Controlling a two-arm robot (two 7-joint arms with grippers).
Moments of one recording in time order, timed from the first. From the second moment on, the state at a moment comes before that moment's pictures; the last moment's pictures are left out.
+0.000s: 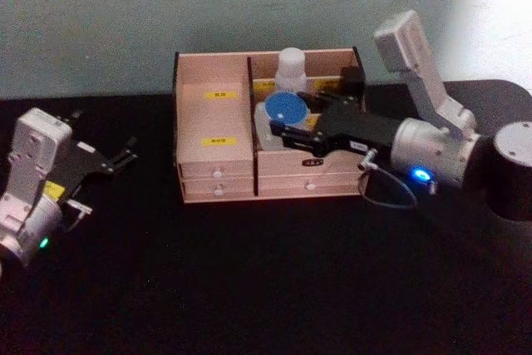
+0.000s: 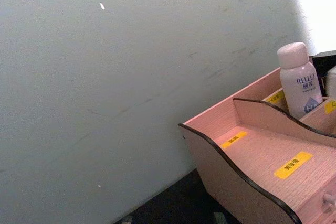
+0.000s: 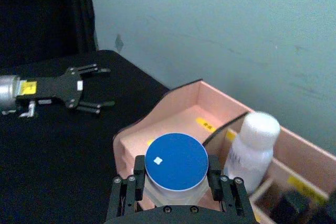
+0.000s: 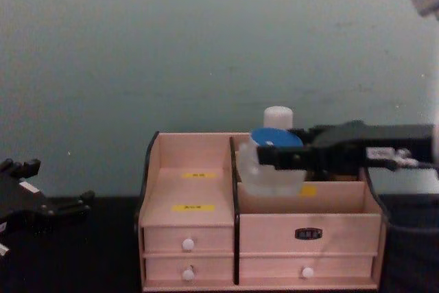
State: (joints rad) left arm -0.20 0.60 0.45 -1.41 -0.25 -0.12 0.03; right arm 0.43 0.48 -0.51 -1.50 0.43 0.24 0.52
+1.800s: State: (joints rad) left arm -0.20 0.60 0.45 -1.41 -0.25 -0.12 0.03; right arm 0.77 0.12 -0.62 -0.91 0.30 0.22 0.53
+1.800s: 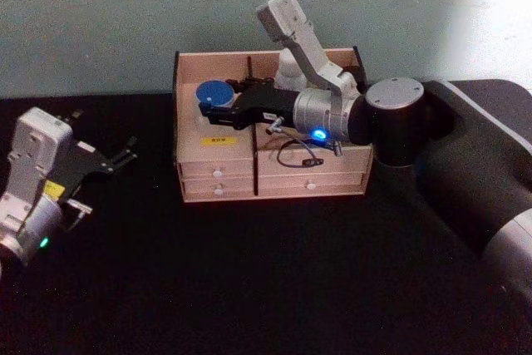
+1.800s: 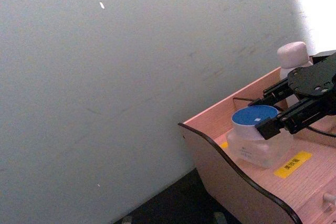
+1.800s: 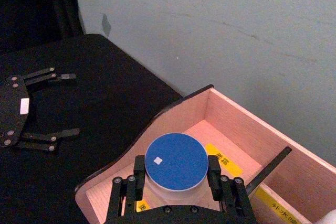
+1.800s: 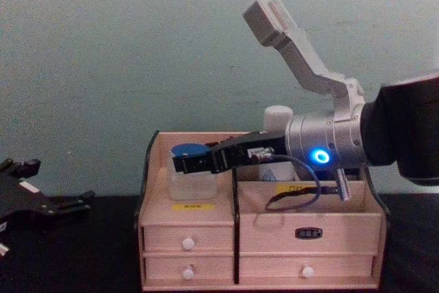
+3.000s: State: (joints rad) left arm -0.20 0.60 0.45 -1.41 -0.25 -0.12 0.03; right arm 0.72 0.16 -0.57 -1.05 0.34 0.22 0.55
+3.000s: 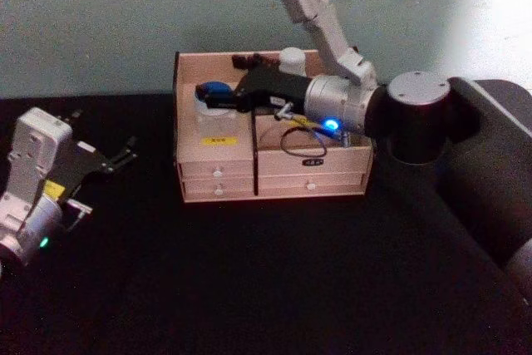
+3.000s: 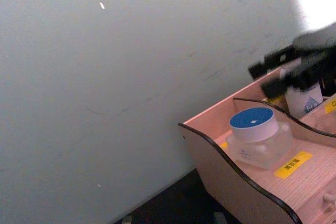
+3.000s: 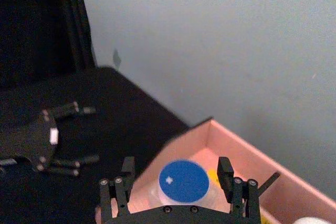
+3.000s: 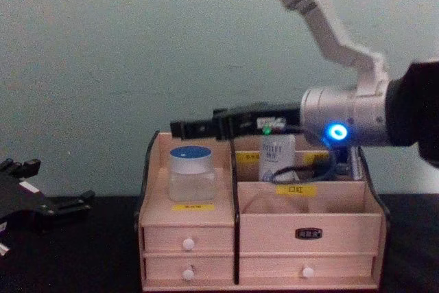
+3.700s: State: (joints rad) left arm -0.20 0.60 0.45 -1.41 -0.25 -0.12 0.03; right arm 0.51 0.33 -0.39 -1.38 0.42 0.13 0.36
